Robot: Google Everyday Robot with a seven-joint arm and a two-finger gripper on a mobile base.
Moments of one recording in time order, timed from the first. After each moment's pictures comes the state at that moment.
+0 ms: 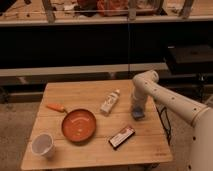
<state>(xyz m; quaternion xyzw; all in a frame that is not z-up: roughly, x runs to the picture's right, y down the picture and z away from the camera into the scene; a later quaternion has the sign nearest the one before) 0.194 0.114 0.883 -0.23 -0.24 -0.62 0.71</state>
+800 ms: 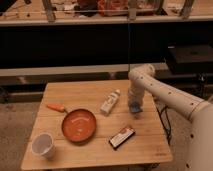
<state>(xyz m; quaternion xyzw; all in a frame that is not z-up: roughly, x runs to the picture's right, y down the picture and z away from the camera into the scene) 0.169 0.083 0.869 -0.22 -0.23 -0.64 0.70</state>
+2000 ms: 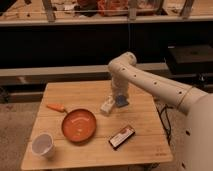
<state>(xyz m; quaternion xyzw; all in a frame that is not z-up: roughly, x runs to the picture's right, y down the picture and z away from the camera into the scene) 0.077 0.038 0.807 -0.20 -0.22 -0.69 0.66</state>
